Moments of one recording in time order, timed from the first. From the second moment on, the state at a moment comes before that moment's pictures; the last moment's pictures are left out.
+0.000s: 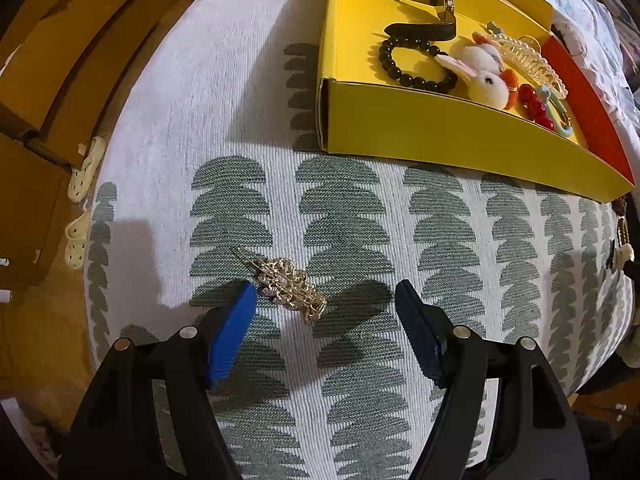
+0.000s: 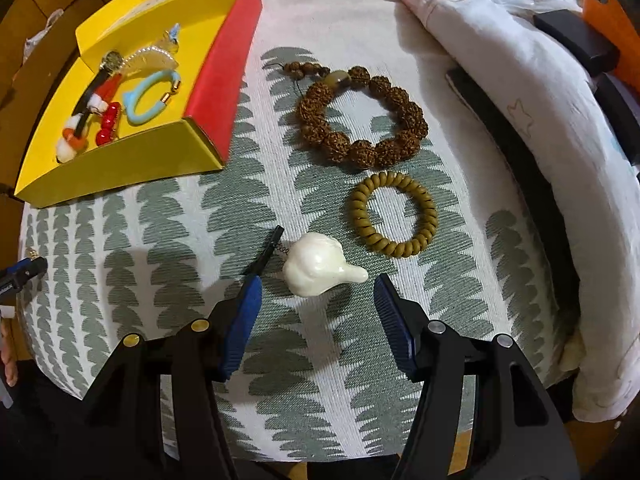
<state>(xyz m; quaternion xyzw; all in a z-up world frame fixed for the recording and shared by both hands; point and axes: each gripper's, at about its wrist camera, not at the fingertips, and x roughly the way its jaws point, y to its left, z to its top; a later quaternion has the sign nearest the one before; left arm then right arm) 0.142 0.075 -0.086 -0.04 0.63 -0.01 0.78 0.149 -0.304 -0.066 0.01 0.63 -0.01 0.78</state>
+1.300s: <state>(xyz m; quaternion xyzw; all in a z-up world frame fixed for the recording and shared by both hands) 0.155 0.095 -0.093 -0.06 0.62 0.02 0.78 0.153 -0.303 -0.074 0.04 0.64 0.01 0.77</state>
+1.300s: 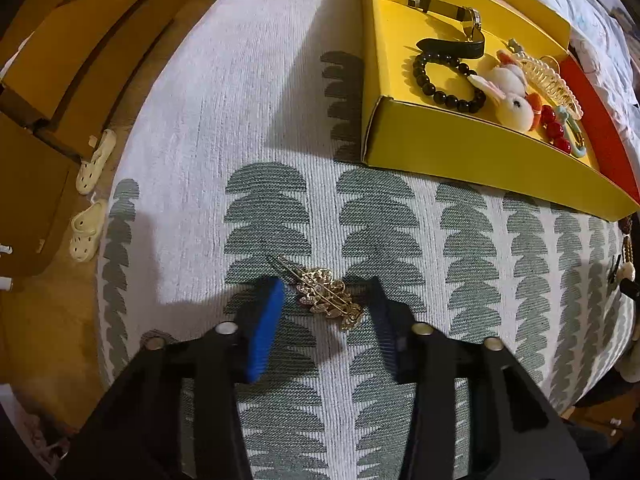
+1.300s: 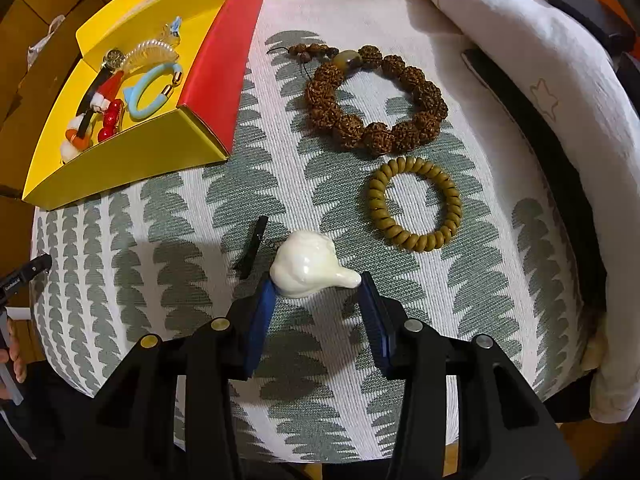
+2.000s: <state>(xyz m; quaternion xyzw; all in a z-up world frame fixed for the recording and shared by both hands) 0.138 0.074 -0.072 -0.08 0.61 -0.03 0.79 0.145 -0.311 -0.046 0.07 0.61 0.03 0.79</state>
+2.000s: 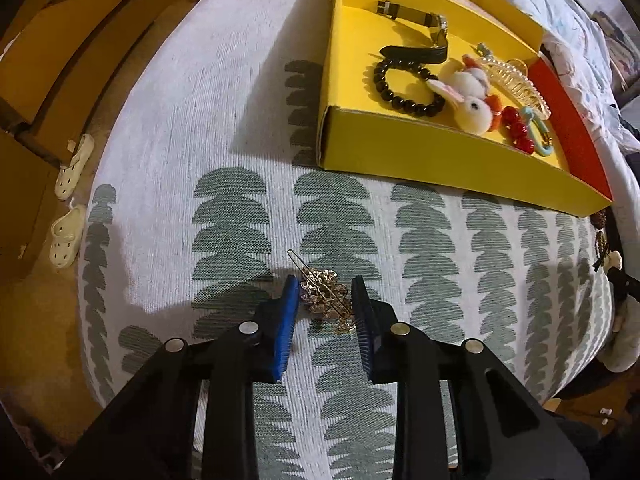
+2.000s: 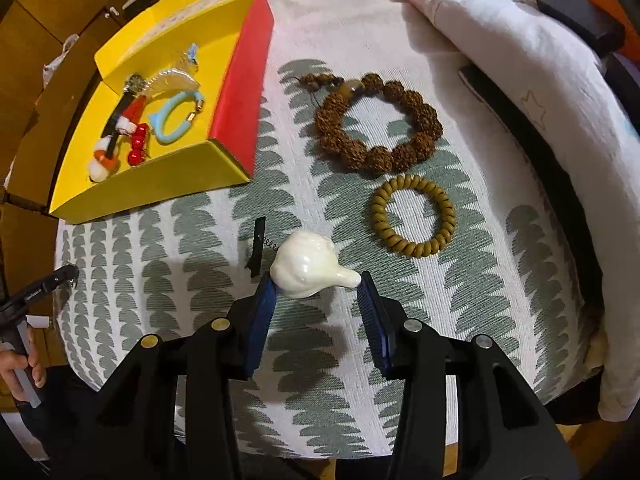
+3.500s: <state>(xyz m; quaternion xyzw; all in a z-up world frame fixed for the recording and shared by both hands) 0.353 0.037 -0.034 -0.08 0.58 -0.04 0.81 0.370 -0.219 -0.039 0.18 0.54 0.11 0.81</state>
